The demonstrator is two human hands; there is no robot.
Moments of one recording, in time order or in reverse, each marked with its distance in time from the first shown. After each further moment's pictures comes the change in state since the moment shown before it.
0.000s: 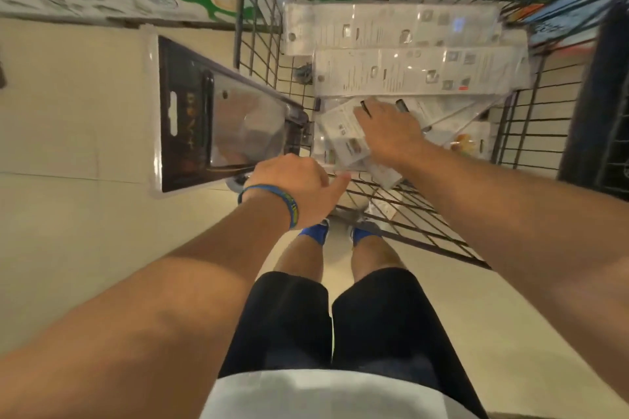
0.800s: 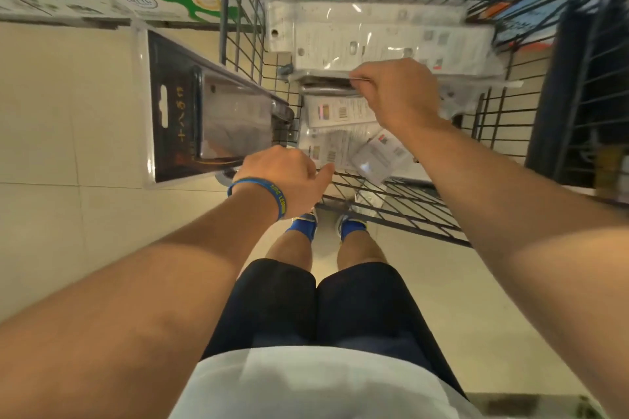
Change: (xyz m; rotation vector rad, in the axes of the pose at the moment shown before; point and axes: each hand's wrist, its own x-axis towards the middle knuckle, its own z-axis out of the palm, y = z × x) left_hand -0.001 -0.002 -0.003 -0.027 0.019 0.014; right_hand -0.042 0.014 -0.067 0.437 0.426 0.092
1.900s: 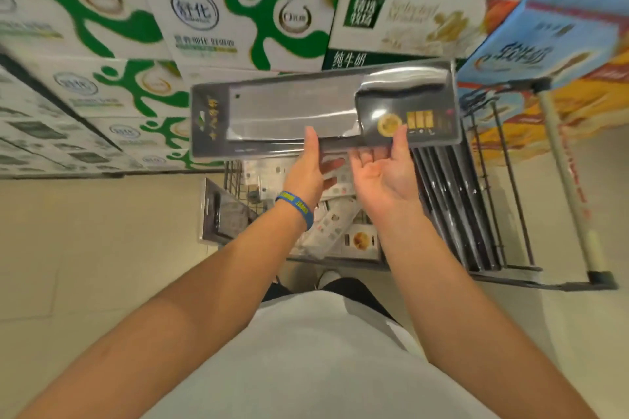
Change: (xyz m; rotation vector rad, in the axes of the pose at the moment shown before) left_hand -0.090 0.143 -0.189 -1.745 0.131 0.063; right_hand -0.147 -0.085 -0.243 2.388 0.459 0.378
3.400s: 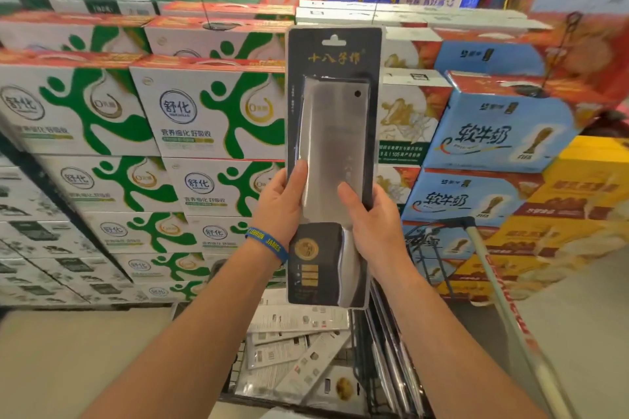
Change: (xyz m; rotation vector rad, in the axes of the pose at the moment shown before) left_hand -0.073 0.147 0.139 0.129 -0.022 0.681; right_hand -0.043 -0.164 0.070 -1.071 -0.441 -0.682
